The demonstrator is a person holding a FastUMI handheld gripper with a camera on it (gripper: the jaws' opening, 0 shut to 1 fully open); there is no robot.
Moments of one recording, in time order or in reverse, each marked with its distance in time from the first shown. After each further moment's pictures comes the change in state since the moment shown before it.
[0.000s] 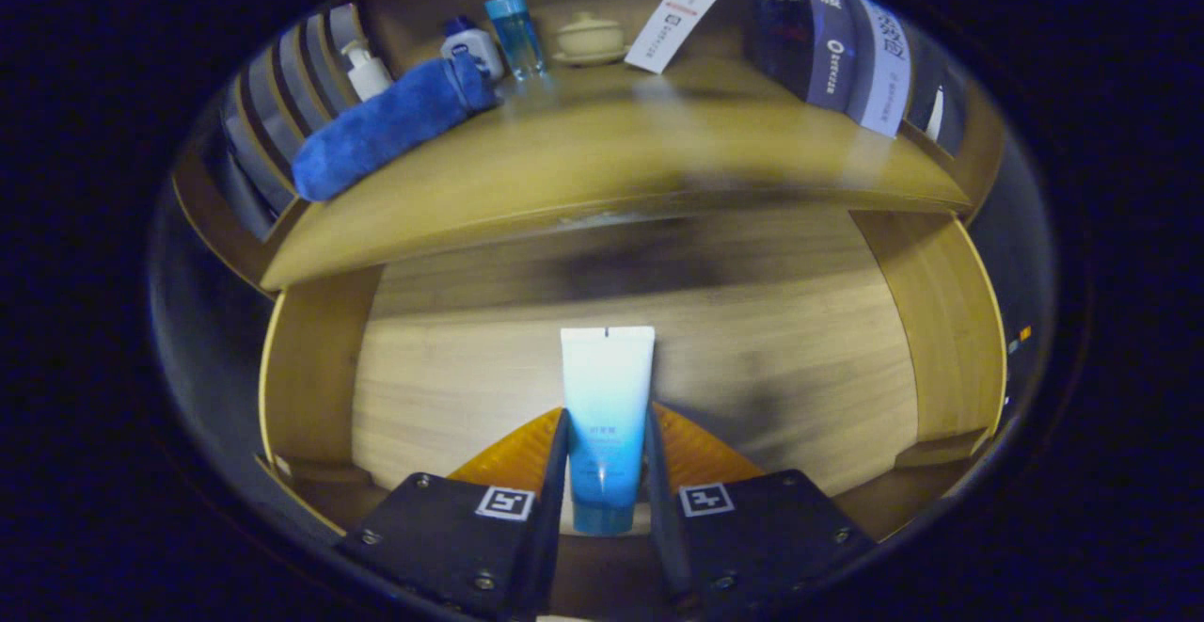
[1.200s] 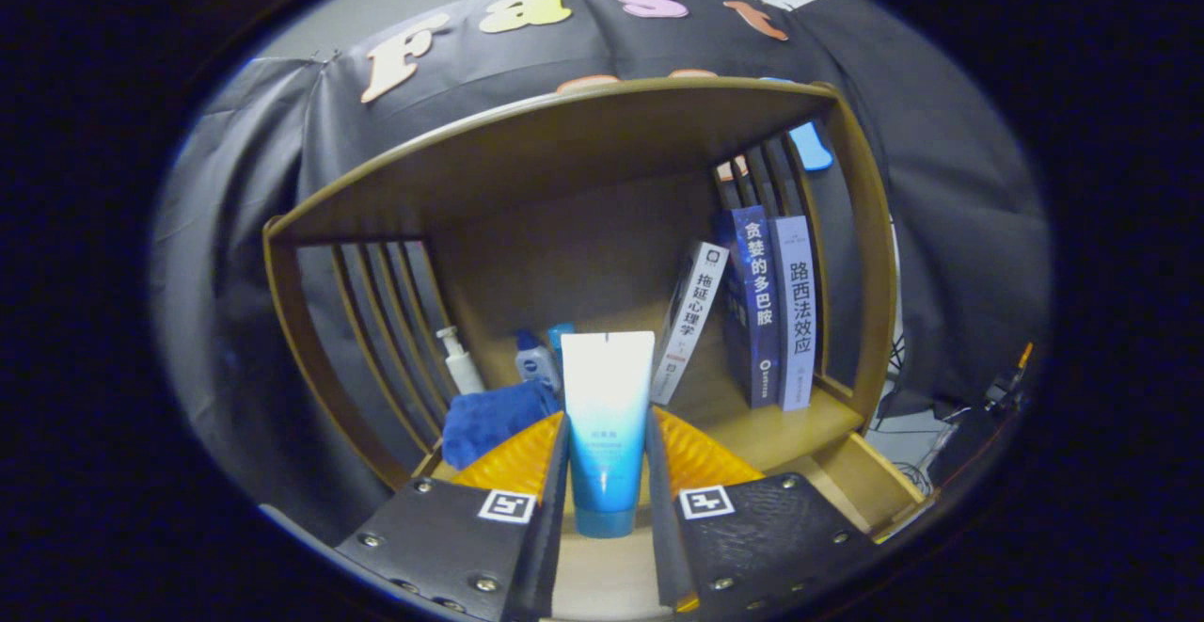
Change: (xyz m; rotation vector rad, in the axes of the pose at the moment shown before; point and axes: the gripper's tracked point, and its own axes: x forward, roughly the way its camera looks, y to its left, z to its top) arm -0.177 0.024 0.175 0.116 -0.826 0.045
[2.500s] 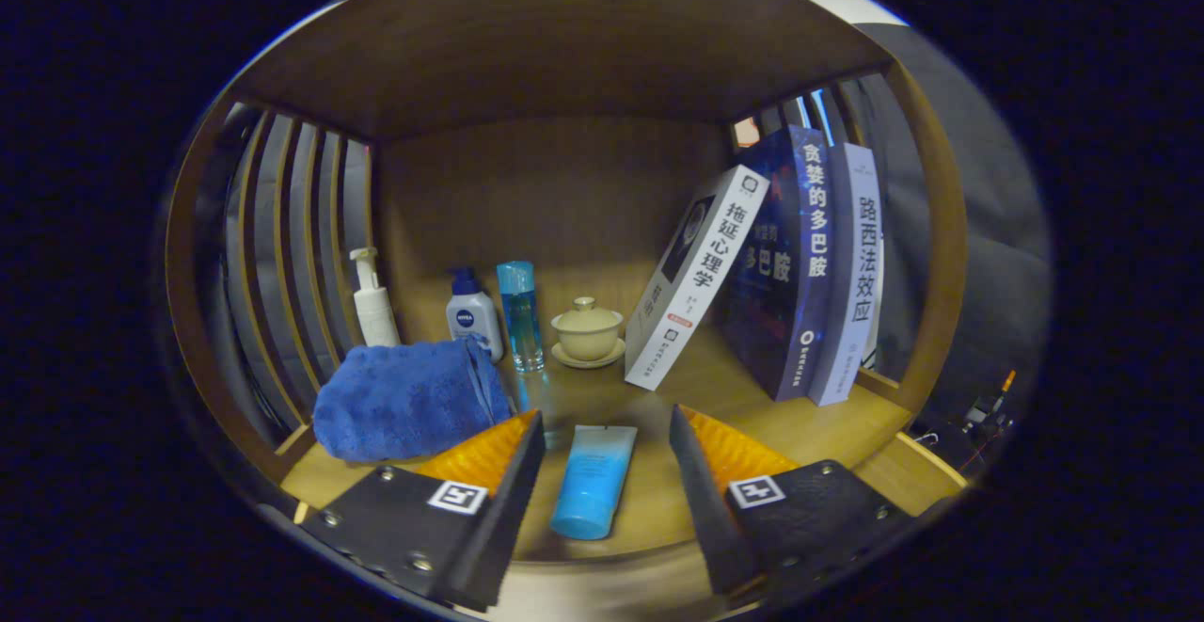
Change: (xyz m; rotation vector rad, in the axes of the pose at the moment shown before) arm 0.095 -0.006 -0.072 -0.140 0.006 -0.146
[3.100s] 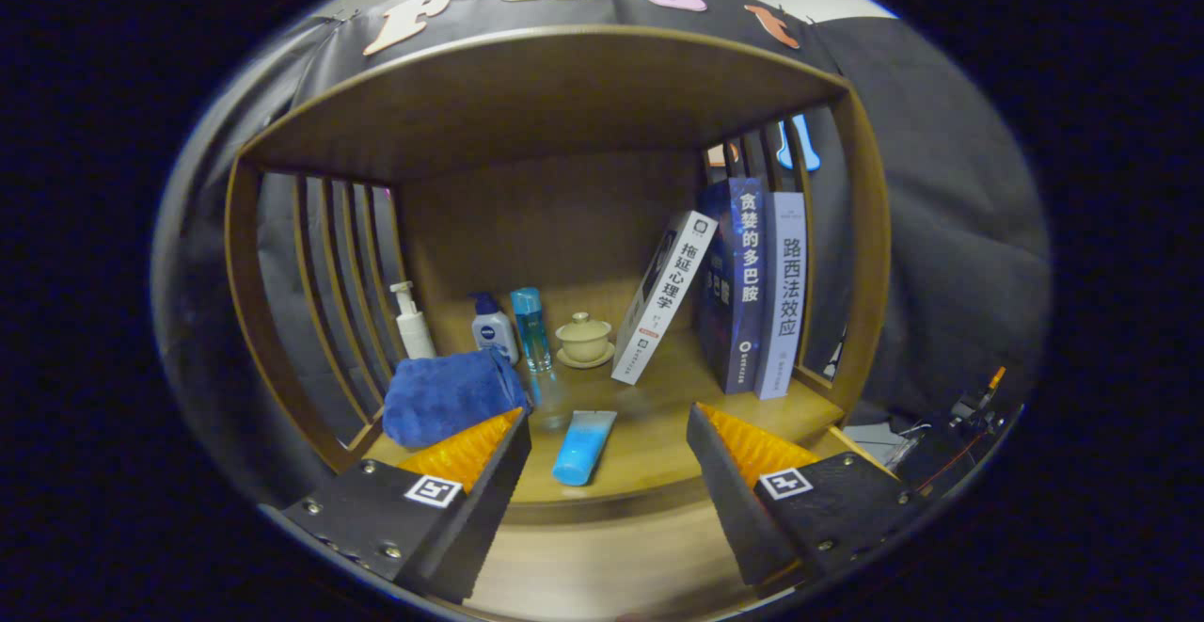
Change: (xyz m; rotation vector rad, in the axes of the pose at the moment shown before) arm -0.105 -0.023 0.038 0.022 0.027 0.030
